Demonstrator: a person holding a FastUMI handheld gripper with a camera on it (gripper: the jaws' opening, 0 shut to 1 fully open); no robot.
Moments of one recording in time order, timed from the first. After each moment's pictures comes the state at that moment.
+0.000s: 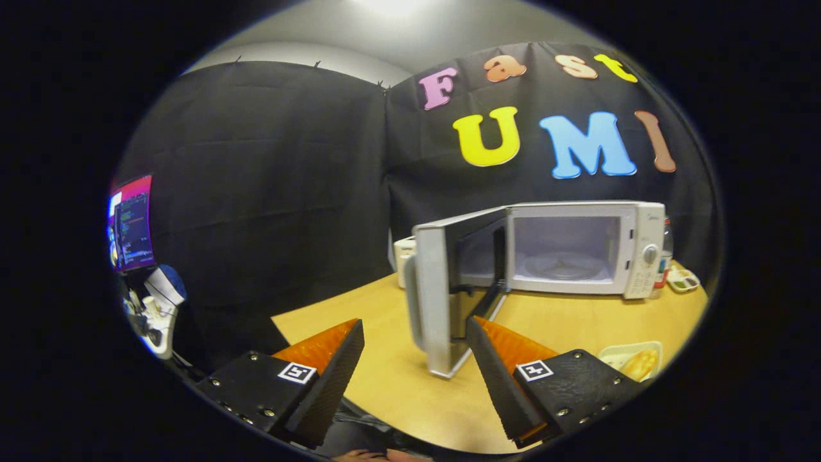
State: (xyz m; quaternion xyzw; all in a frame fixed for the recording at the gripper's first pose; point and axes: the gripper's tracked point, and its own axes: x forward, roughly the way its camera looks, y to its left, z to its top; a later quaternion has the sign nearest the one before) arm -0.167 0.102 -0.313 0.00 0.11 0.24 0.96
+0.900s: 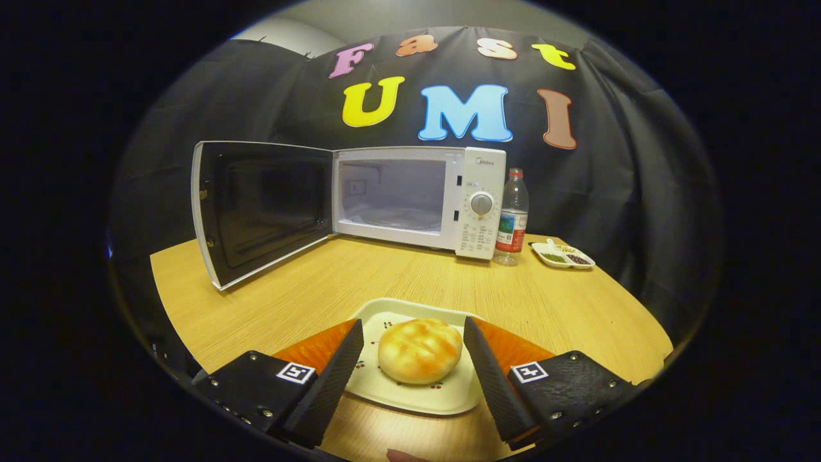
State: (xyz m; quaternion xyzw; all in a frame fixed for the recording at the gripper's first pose) arm -0.128 -0.138 -0.427 -0.05 0.22 0.06 0.97
